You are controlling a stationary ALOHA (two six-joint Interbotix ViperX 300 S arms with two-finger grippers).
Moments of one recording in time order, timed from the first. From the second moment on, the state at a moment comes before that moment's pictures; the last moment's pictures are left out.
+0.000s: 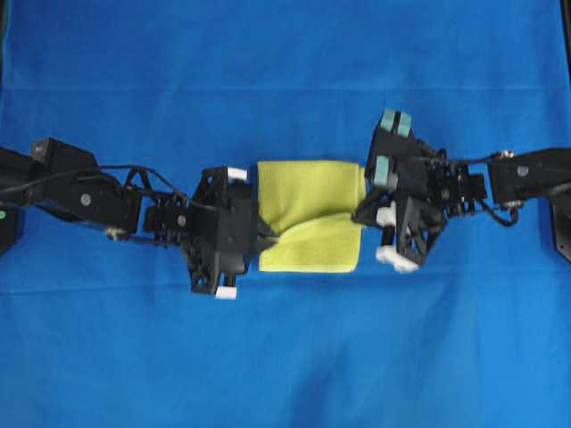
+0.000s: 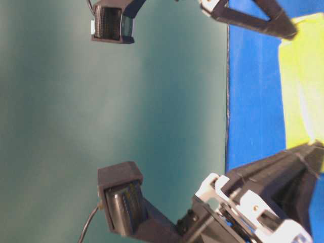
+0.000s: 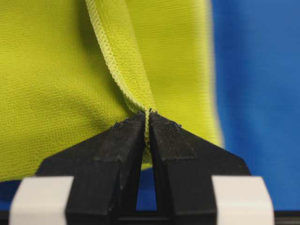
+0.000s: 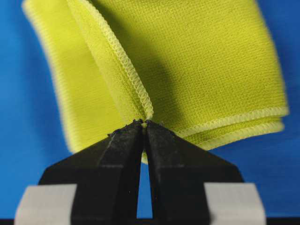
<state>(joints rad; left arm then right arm) -0.13 0.13 0.70 -0.02 -0.15 0.08 0.02 -0.12 0.85 -0.18 0.12 0.54</state>
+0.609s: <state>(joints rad) -0.15 0.13 0.71 -0.02 -0.14 0.07 0.06 -0.03 0.83 -0.19 0.12 0.56</state>
